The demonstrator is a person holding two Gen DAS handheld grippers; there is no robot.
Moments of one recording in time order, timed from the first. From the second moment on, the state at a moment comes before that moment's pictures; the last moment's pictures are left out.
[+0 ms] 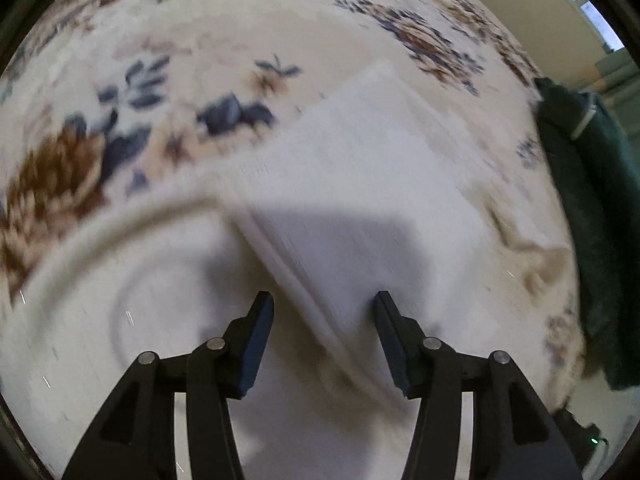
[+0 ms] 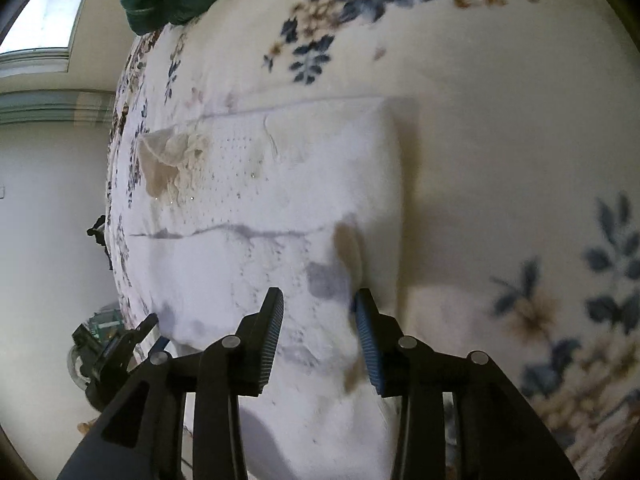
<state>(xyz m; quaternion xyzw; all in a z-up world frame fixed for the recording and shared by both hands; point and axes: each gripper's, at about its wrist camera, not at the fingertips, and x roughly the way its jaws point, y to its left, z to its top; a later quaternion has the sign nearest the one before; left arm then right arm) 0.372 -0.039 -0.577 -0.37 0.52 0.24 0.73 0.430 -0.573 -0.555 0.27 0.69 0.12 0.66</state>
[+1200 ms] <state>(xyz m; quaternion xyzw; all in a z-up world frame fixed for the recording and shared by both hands) 0.351 -0.052 -0.581 -0.23 0.56 0.32 0.73 0.402 -0.564 -0.548 0.22 0.69 0.09 0.68</state>
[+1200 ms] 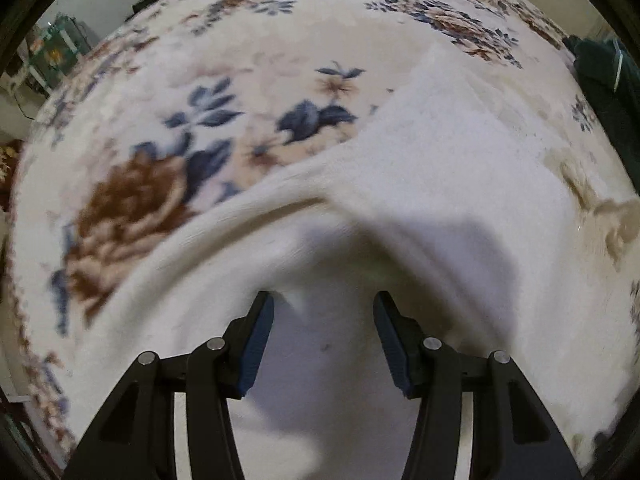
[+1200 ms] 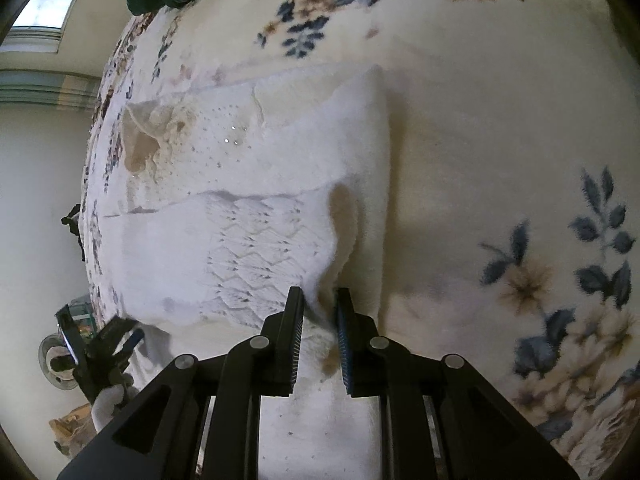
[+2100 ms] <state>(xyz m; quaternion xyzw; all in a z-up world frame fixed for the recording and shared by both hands) 0.177 -0.377 -0.615 -0.05 0.73 -0.04 0.68 0.413 -0.696 -0.507 0.20 0.73 0.10 0.64</state>
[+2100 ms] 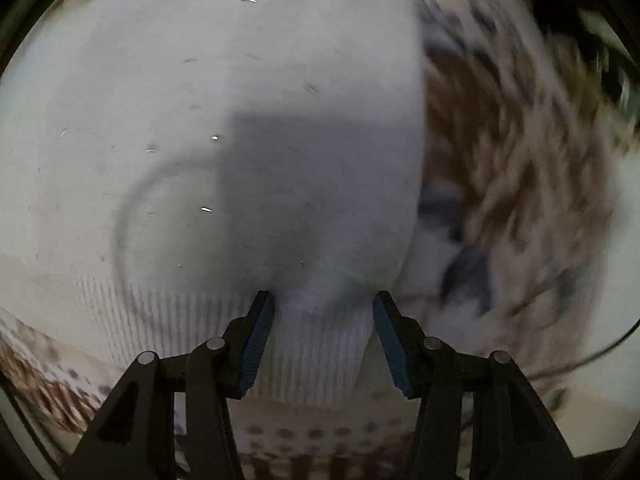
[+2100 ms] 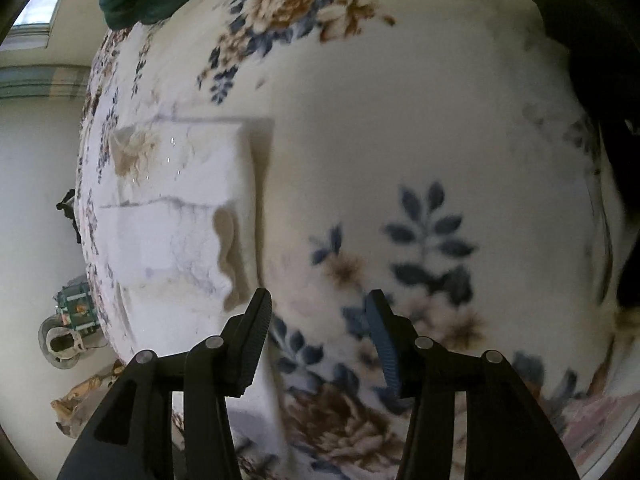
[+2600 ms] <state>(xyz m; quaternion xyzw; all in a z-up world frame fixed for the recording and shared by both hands) 0.162 -0.339 -0.559 -0.08 0.63 -0.02 0.77 0.506 -0.639 -0.597 0.35 0.71 0.13 0.60</state>
